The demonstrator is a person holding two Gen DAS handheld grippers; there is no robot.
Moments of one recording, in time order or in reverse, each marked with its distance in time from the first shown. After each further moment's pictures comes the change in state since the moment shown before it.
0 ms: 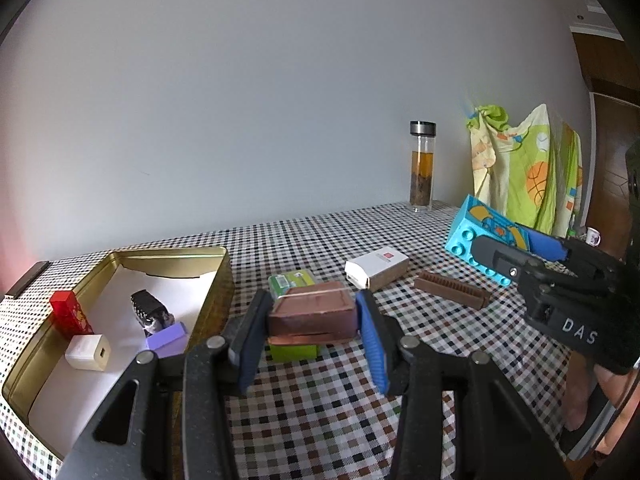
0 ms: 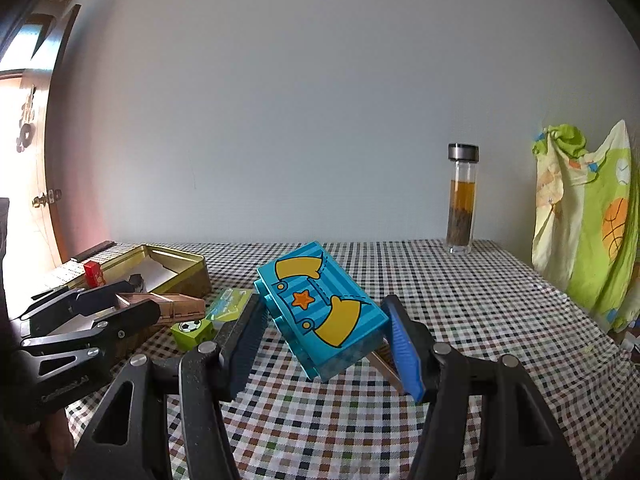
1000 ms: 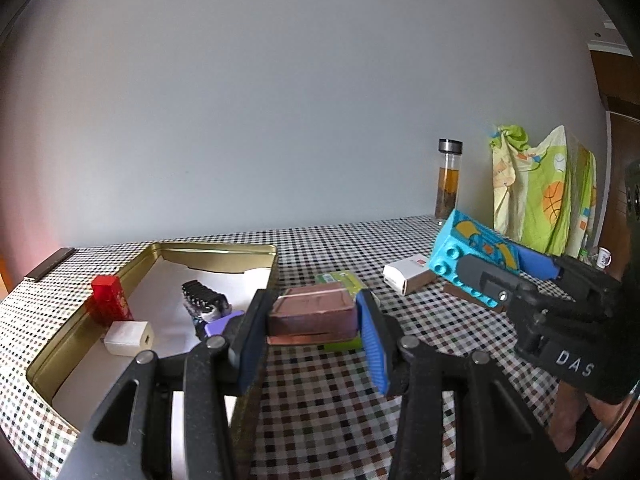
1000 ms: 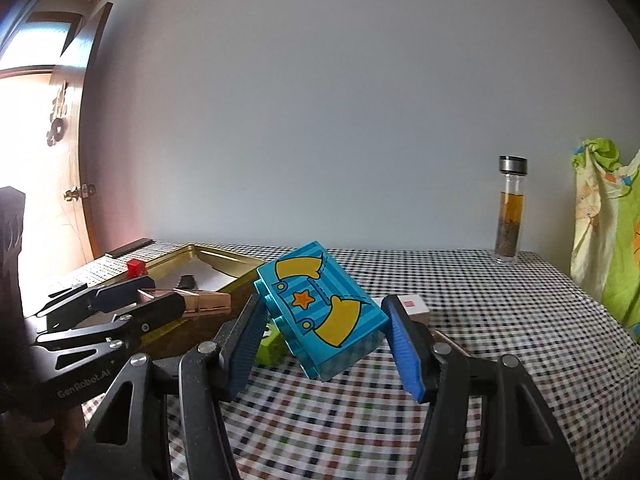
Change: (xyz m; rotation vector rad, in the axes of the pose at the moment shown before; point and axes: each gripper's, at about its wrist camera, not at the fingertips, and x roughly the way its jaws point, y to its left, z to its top) left arm -0.026 0.039 -0.010 -0.060 -0.040 0.060; right arm -0.003 0.051 0.003 -0.030 -0.012 0.129
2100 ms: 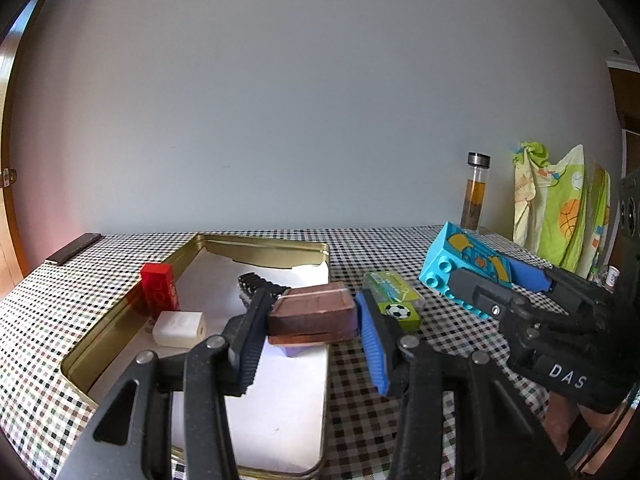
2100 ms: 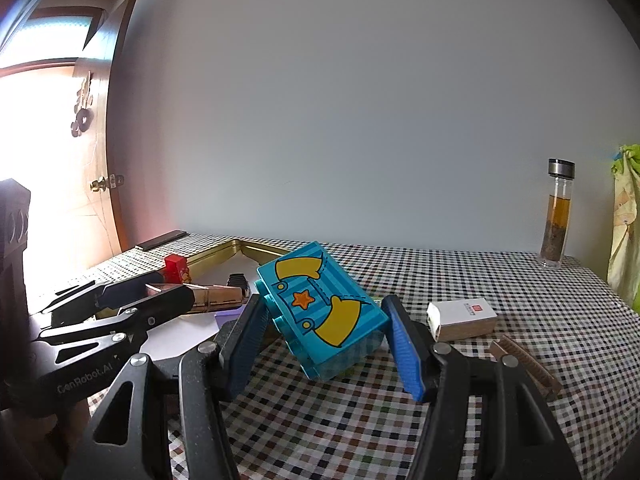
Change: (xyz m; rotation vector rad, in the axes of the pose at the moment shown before) left arm -0.017 0.051 -0.006 -0.065 -0.010 0.051; right arm 0.022 0.046 0.002 -0.027 0.023 0.108
